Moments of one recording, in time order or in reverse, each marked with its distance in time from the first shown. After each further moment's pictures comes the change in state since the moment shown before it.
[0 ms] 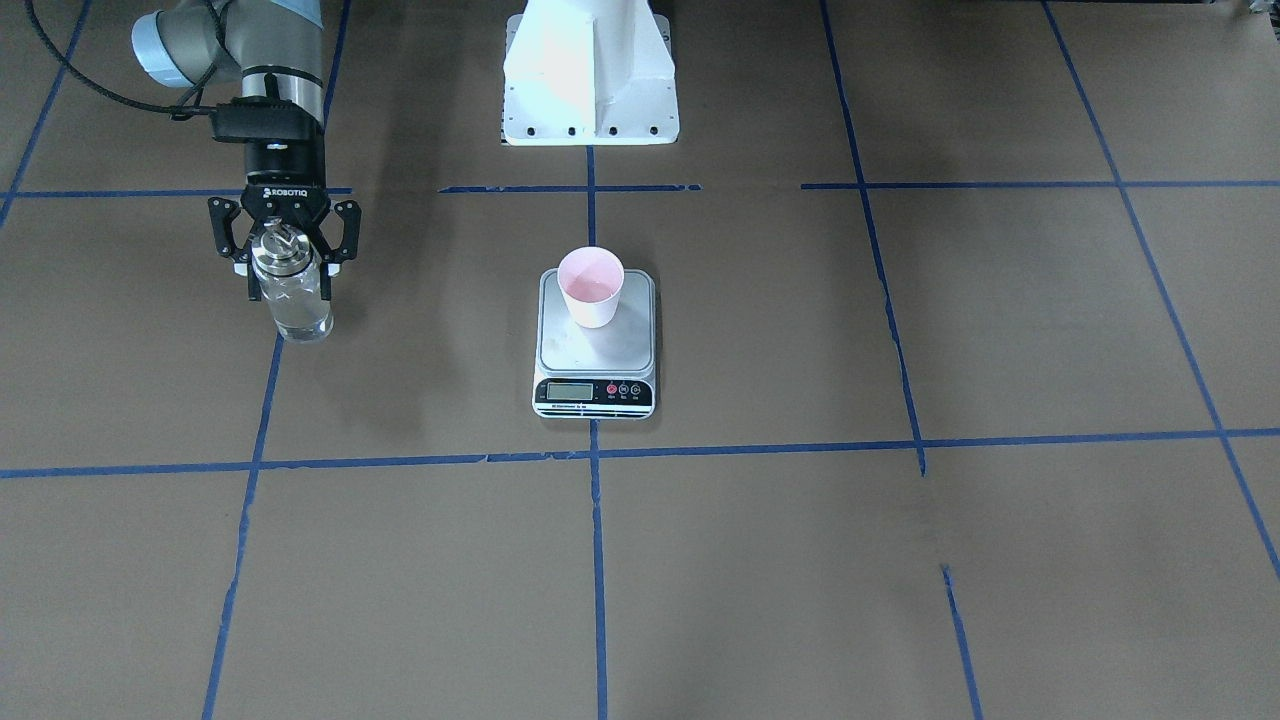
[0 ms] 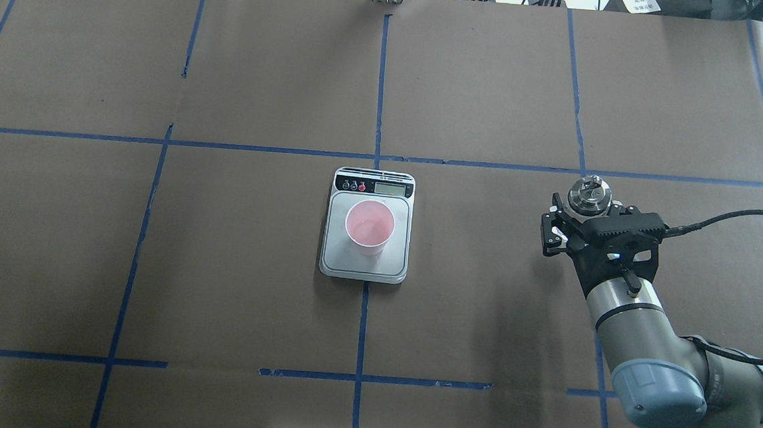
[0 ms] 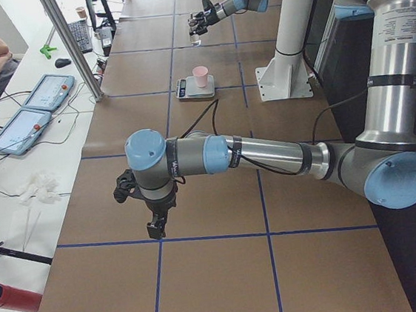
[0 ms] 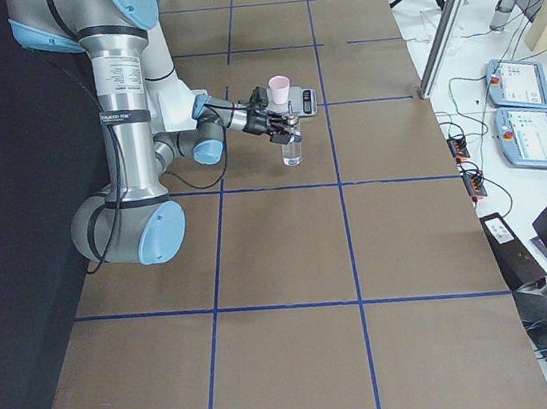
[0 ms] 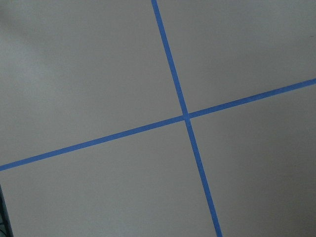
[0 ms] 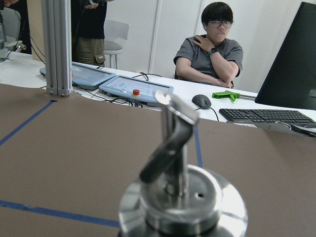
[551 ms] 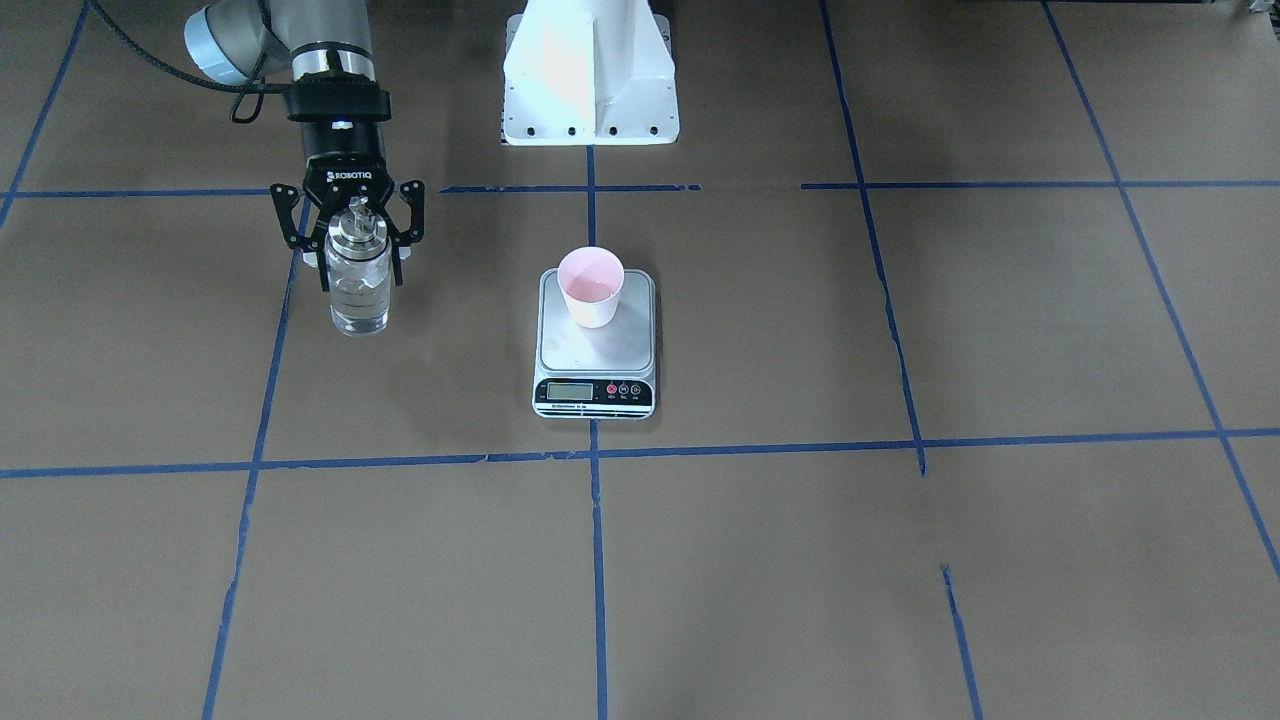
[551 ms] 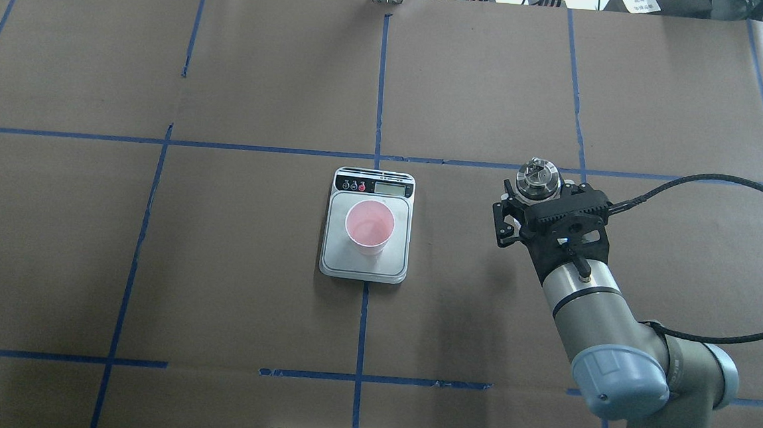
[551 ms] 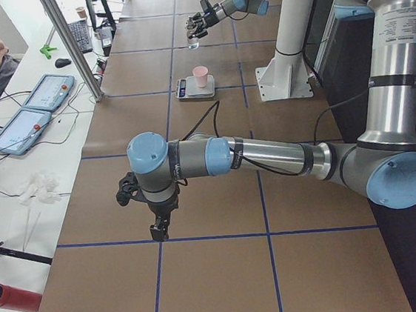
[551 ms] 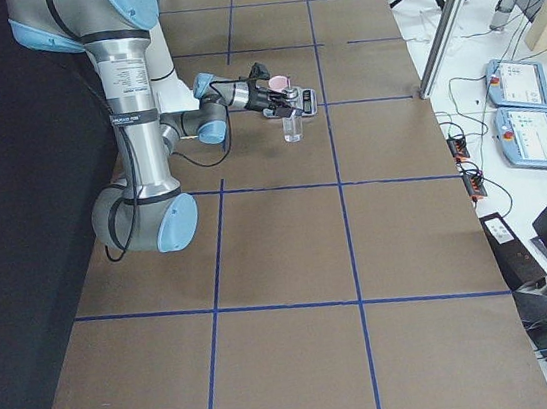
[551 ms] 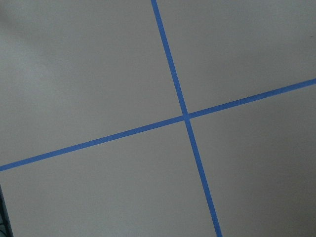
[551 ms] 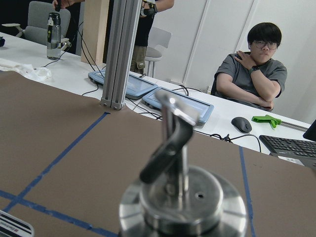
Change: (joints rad) left arm 0.000 0.017 0.001 0.003 -0.001 -0.005; right arm 0.007 0.131 -0.008 -0.013 0.030 -0.182
